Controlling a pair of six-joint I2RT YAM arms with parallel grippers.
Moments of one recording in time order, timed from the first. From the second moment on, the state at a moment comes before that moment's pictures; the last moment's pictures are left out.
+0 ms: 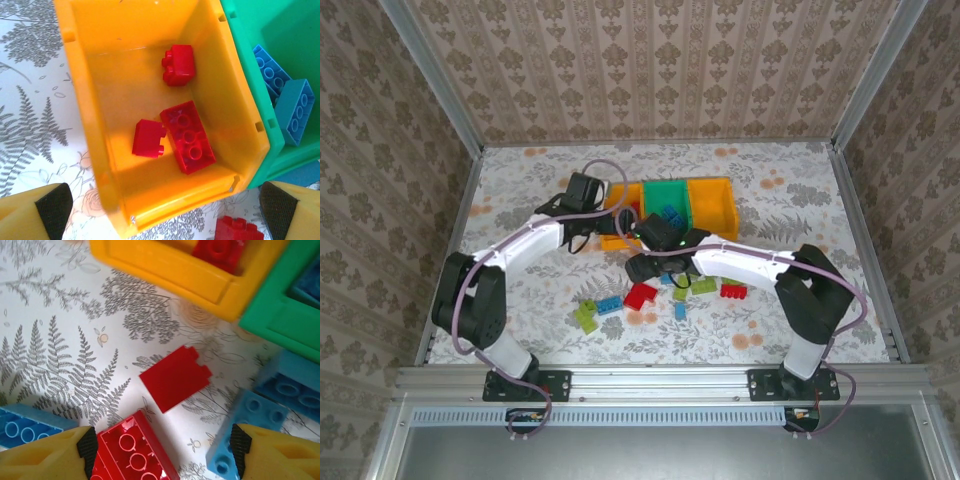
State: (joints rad) left arm -0.48 1.59 1.10 -0.38 0.09 -0.31; right arm 0.83 1.77 1.21 -0.48 0.05 0.31
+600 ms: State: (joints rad) left arm -0.31 1.45 0.85 -0.37 0.14 -0.37; right arm 0.83 1.92 1.34 -0.52 0.07 0.06
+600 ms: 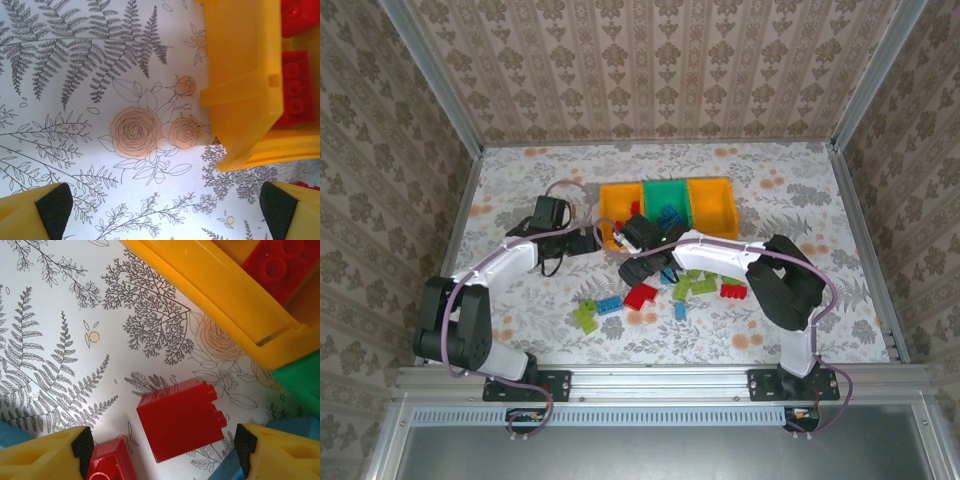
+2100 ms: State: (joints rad) left arm -0.30 1.34 0.74 -0.37 0.15 -0.38; right arm 0.71 2.01 1.65 -0.50 0.03 0.26
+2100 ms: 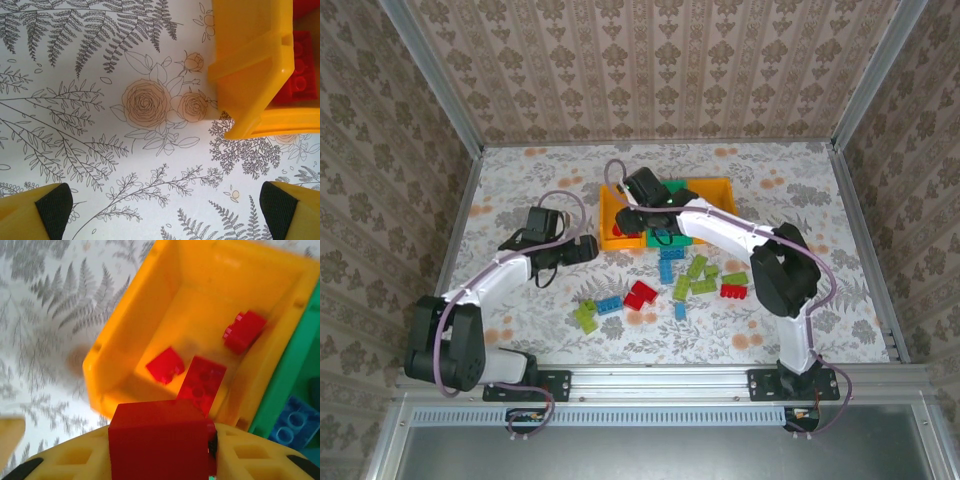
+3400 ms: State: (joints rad) left arm -0.67 0.99 0.48 -0.60 0.06 -0.75; right arm 0.70 2.13 1.77 -0.57 0.10 0.40
